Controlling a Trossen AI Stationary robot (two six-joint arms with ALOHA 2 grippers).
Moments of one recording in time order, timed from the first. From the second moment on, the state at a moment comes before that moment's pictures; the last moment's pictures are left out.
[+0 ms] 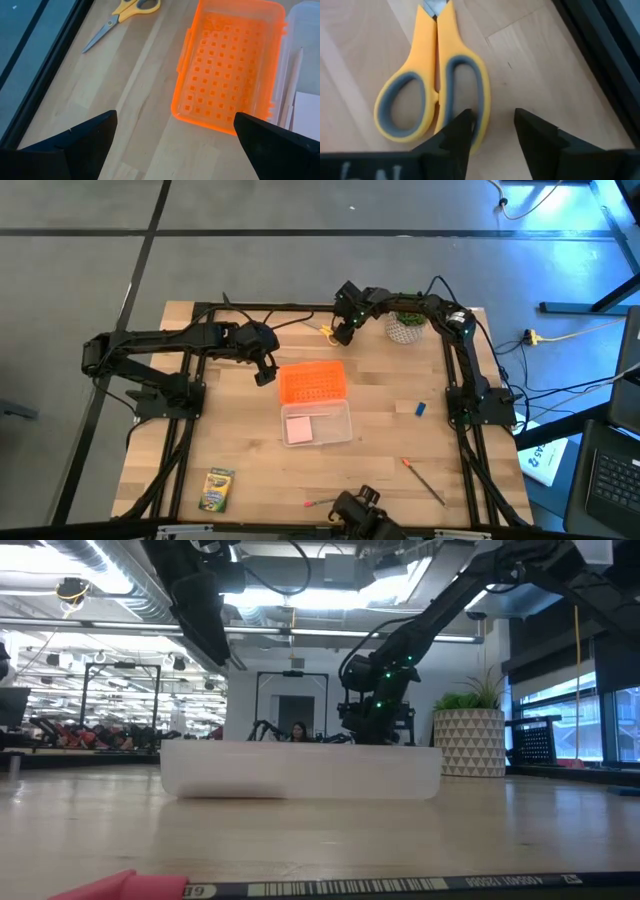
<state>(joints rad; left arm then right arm) 0.23 1.22 1.01 -0.79 -0.22 -0.11 -0.66 2.18 1.53 -0.54 -0.09 -0.13</state>
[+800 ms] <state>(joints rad) 0.23 1.22 1.01 -0.79 -0.22 -0.11 -0.65 2.18 1.53 -0.56 -0.09 -0.16</state>
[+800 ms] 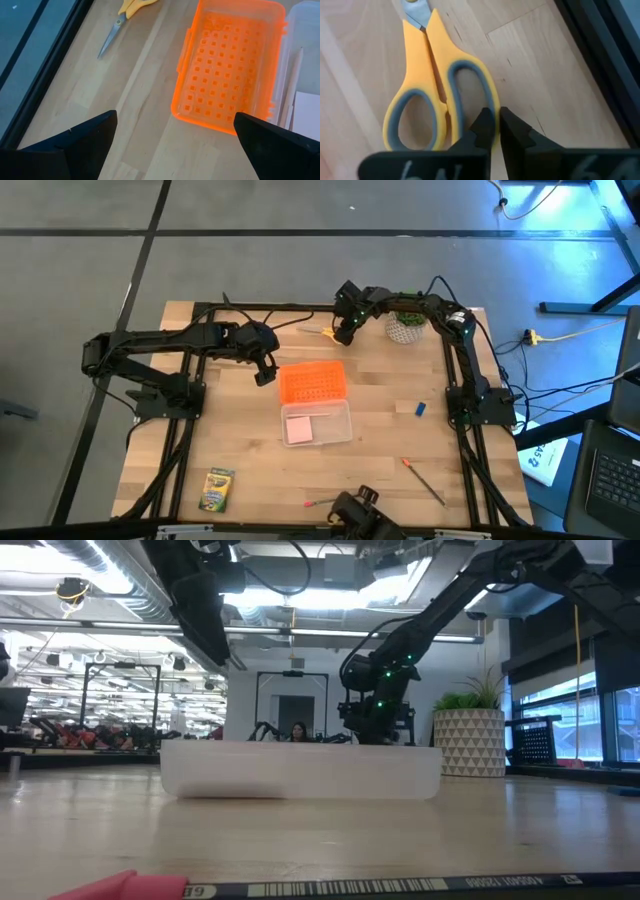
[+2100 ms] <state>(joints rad) 0.23 1.22 1.01 -0.84 -0.22 -0.13 -0.31 2.18 1.94 -1.24 -0.09 -0.23</state>
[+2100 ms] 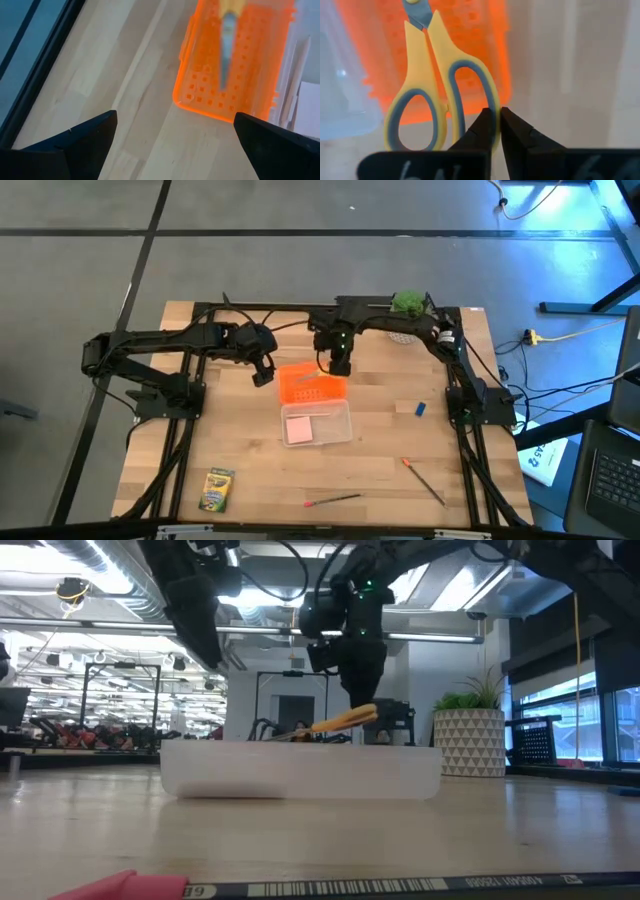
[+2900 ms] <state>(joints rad) 0.23 1.22 1.01 -0.84 -0.22 -0.13 -0.18 2.17 2.07 -1.34 0.04 -0.21</state>
